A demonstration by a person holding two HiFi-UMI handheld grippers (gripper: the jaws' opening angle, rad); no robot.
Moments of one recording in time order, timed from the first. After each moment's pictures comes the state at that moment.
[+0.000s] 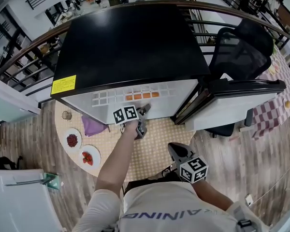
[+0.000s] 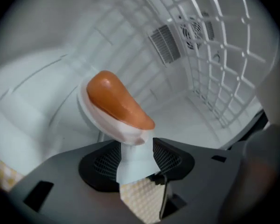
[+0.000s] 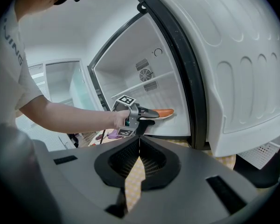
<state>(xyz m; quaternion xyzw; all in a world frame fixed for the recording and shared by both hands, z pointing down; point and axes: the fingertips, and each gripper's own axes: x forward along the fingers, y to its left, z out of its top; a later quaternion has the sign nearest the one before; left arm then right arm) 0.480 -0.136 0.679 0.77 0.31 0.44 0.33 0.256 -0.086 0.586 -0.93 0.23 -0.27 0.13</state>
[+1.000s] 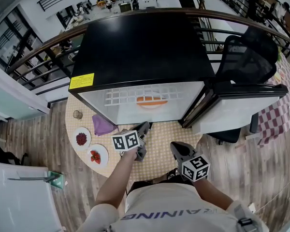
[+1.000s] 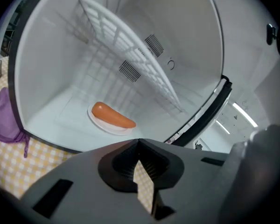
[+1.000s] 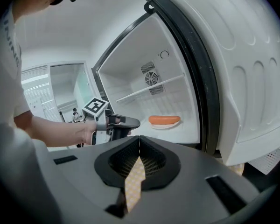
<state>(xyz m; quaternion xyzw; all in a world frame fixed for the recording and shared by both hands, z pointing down) 0.398 -0.190 0.608 0.83 0.36 0.35 0.25 0.271 -0.105 0.573 -0.93 0.25 -0.25 0.13</state>
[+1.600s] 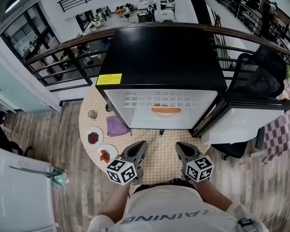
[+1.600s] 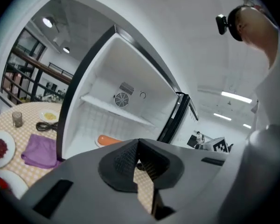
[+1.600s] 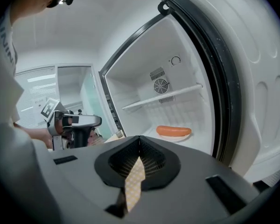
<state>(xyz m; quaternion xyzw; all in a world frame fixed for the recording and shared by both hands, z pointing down) 0.311 -0.266 0.503 0.90 0.36 0.19 0.18 0.295 -0.129 0.547 -0.93 0.28 -0.21 0.12</state>
